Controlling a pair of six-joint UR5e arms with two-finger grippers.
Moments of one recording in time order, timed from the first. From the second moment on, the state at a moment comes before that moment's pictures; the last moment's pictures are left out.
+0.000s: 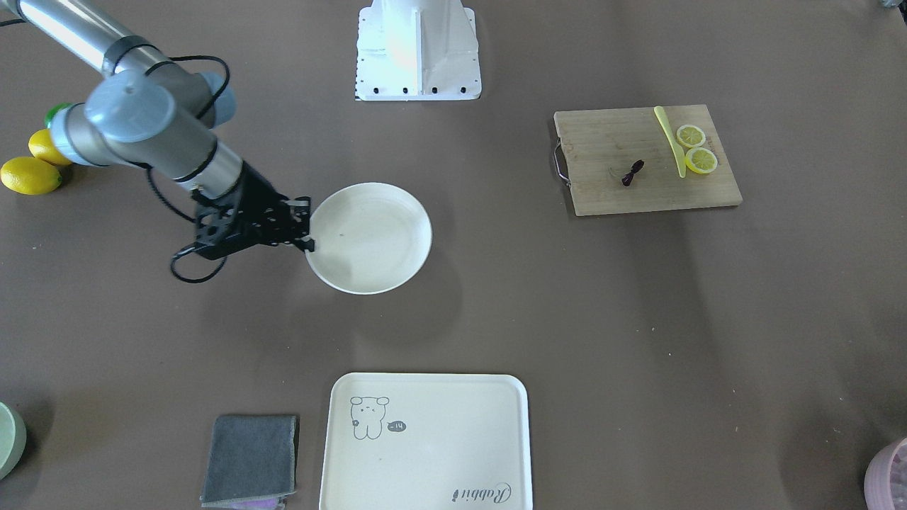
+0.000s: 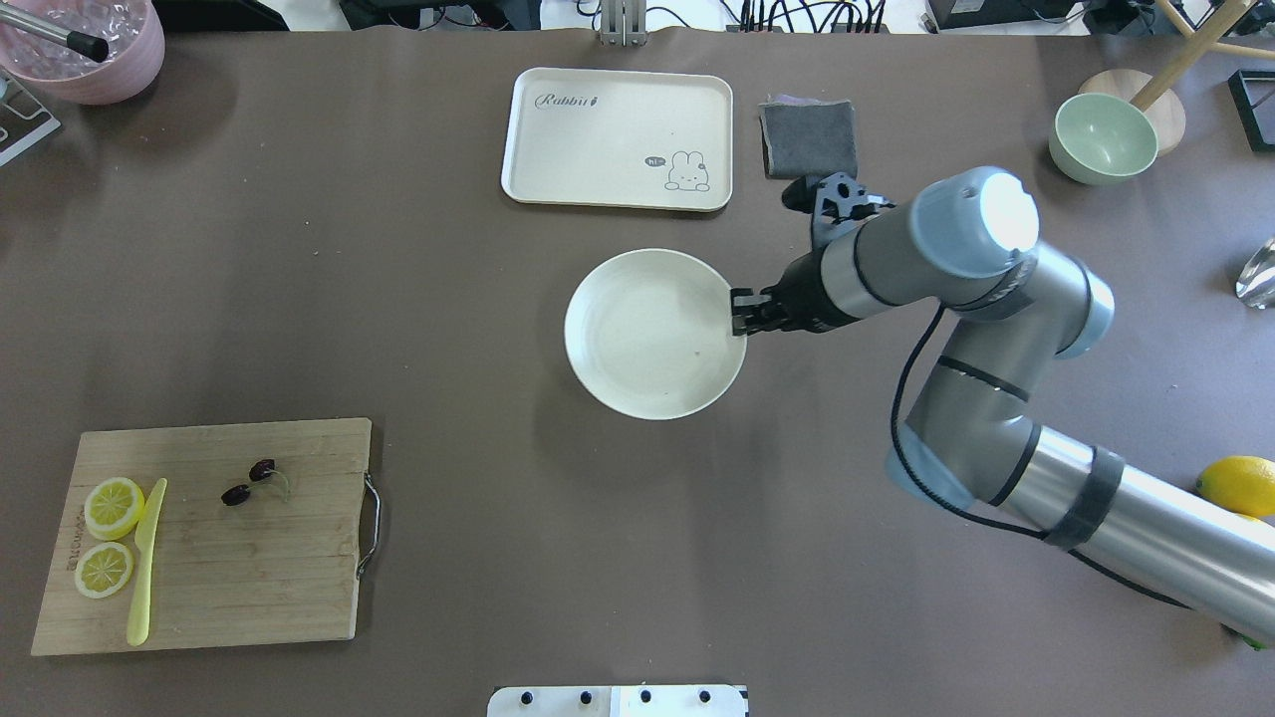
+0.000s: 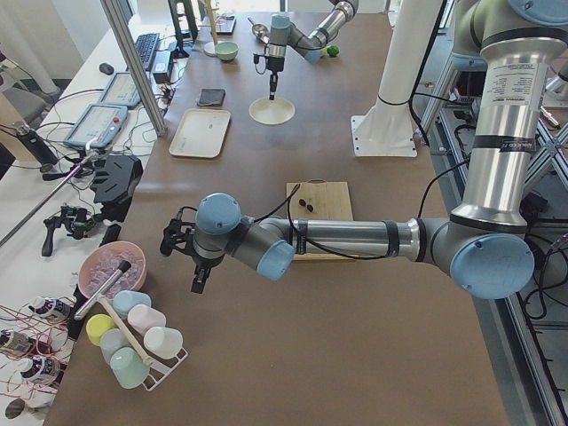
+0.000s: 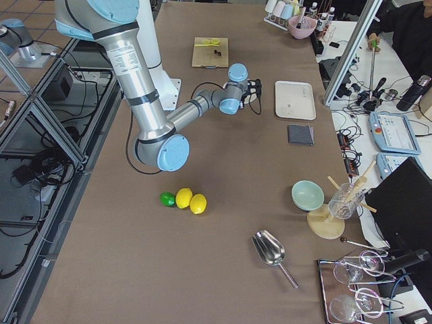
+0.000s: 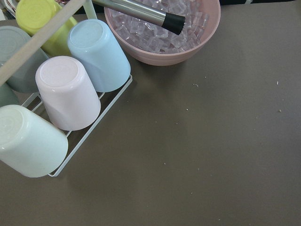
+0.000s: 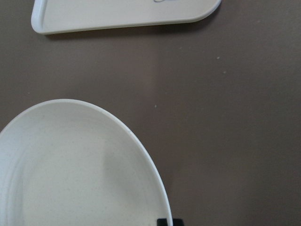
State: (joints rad) left arm -1.53 -1.66 -1.48 -2.10 -2.36 -0.29; right arm 0.62 -1.08 1.61 -0.96 1.99 1.24
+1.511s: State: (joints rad) left arm -1.41 -1.62 -1.65 -2.17 -2.35 -0.59; right arm 0.66 -1.04 1.59 -1.06 2.02 1.23
